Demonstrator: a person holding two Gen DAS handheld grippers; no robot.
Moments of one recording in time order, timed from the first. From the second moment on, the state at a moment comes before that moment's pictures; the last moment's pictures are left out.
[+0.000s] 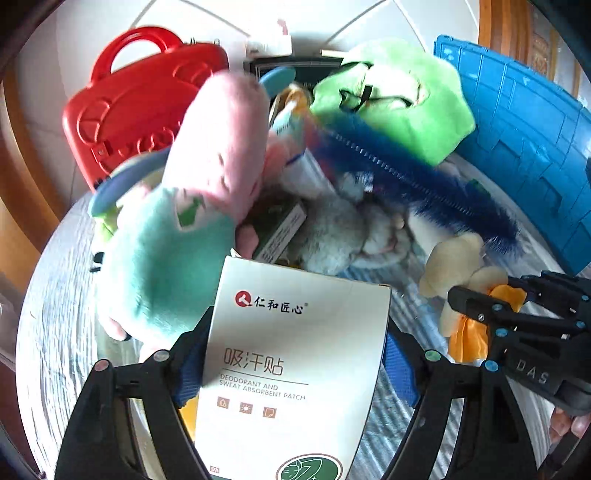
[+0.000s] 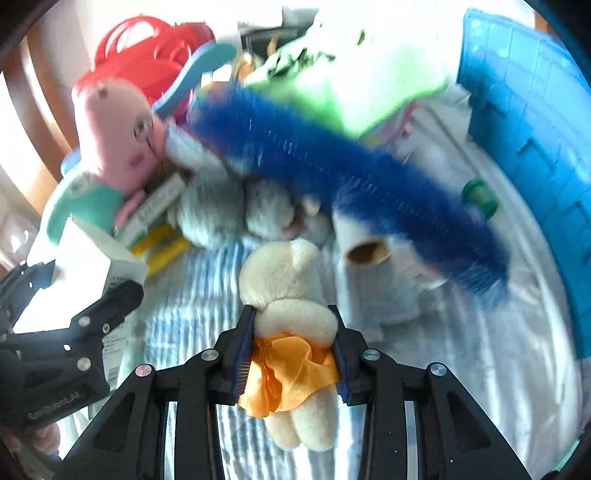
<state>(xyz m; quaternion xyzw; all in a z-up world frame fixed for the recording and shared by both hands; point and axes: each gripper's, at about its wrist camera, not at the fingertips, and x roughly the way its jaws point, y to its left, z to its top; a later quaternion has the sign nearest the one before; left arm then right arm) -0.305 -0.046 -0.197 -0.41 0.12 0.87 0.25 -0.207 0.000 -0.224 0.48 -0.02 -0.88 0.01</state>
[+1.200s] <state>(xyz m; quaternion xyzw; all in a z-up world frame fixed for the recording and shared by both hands) -0.155 0.134 0.062 -0.20 0.06 0.96 0.21 -0.108 0.229 0.065 0.22 0.04 -0.98 0.03</state>
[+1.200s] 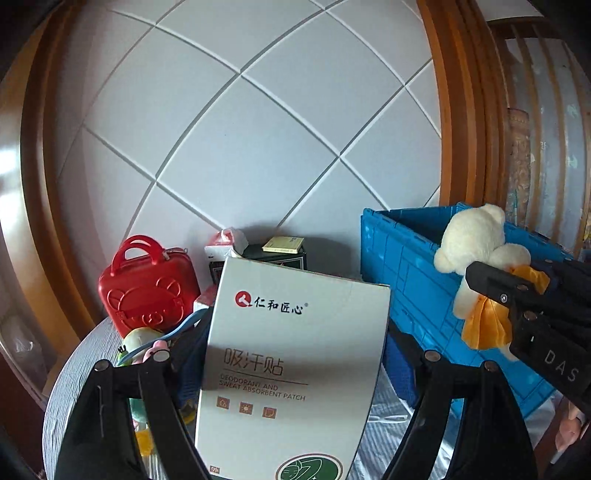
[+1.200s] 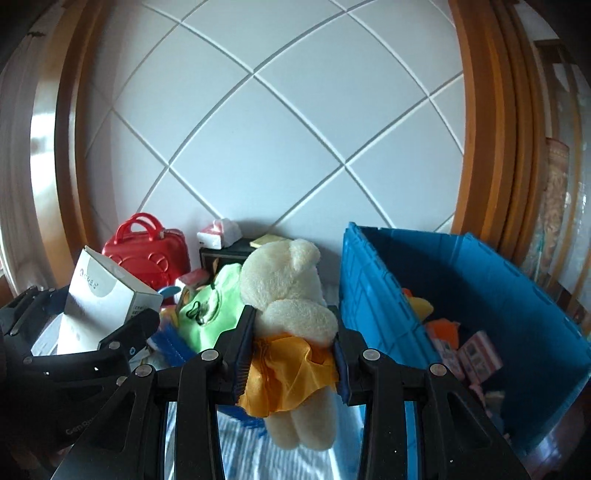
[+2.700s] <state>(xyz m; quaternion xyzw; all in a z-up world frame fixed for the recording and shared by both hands) -0.234 0.580 -0.057 -0.54 0.12 0.81 0.18 -0.301 0.610 0.003 0.37 0.08 -0.92 -0.01</state>
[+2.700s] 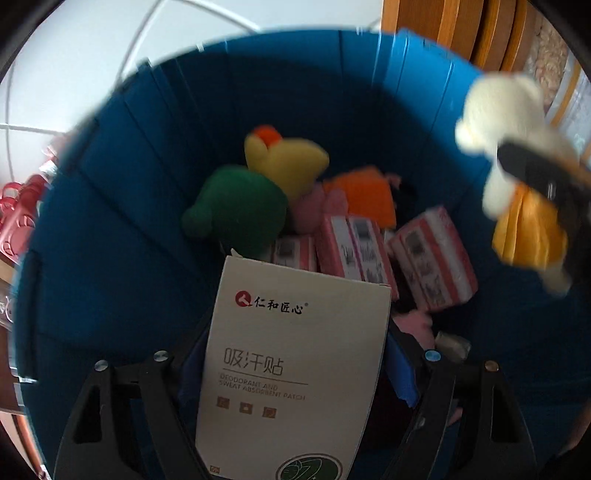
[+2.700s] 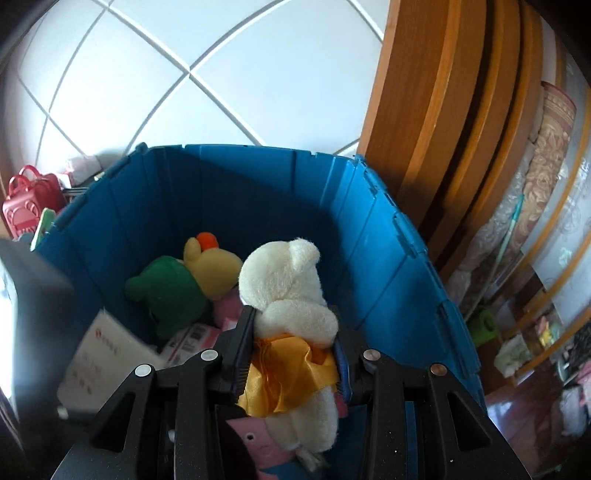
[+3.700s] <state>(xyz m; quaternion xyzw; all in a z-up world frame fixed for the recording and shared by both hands) -0.239 0.579 -0.066 -0.57 0.11 0.80 0.16 -0.316 0.608 -0.033 0.43 0.08 -0.90 0.01</state>
